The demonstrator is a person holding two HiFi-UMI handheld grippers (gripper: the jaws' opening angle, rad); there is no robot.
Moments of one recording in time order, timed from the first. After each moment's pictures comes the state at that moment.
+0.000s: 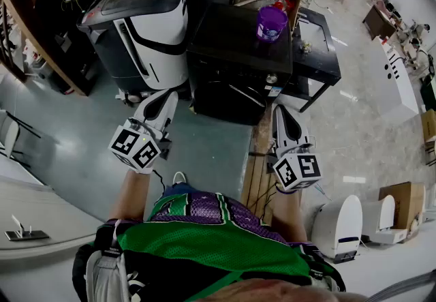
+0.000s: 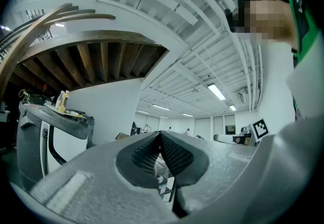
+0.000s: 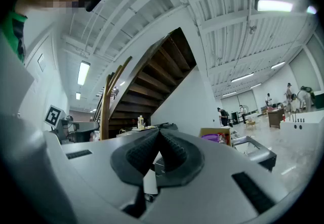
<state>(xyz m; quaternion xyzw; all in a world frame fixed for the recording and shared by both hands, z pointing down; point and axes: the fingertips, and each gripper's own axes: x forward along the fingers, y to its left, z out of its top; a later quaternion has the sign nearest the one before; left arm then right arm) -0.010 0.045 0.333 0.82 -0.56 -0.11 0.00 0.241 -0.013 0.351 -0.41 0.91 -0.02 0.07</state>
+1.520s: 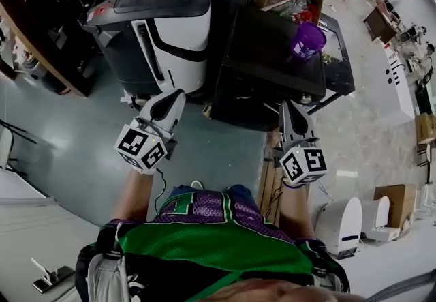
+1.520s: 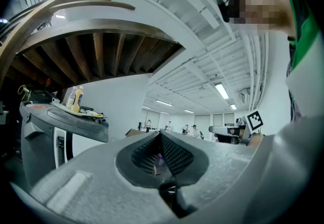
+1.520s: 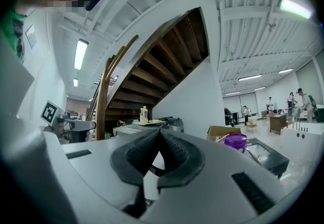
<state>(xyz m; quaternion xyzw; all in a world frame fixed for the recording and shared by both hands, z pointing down) -0.272 -0.039 0.362 0.83 -0.55 -0.09 0.03 -0.031 -0.108 0.351 -0.42 0.91 0.00 0.02</state>
